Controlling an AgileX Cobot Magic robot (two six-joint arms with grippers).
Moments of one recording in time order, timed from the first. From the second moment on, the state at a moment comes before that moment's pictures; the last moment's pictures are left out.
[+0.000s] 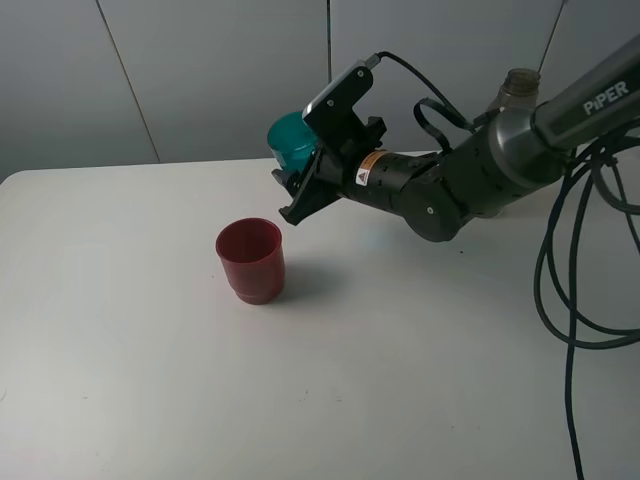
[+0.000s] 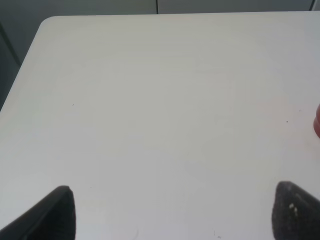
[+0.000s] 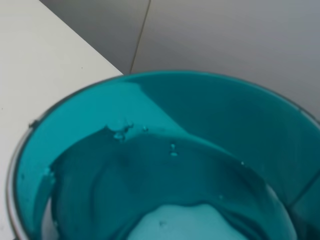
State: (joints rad) left arm 0.03 0.00 -0.51 0.02 1.09 -0.02; right arm 0.63 2.04 -0.96 -0.10 -0.67 -0.25
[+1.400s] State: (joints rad) left arm 0.03 0.00 -0.51 0.02 1.09 -0.02; right arm 0.64 2.13 -1.00 -0.16 -0.70 -0.79
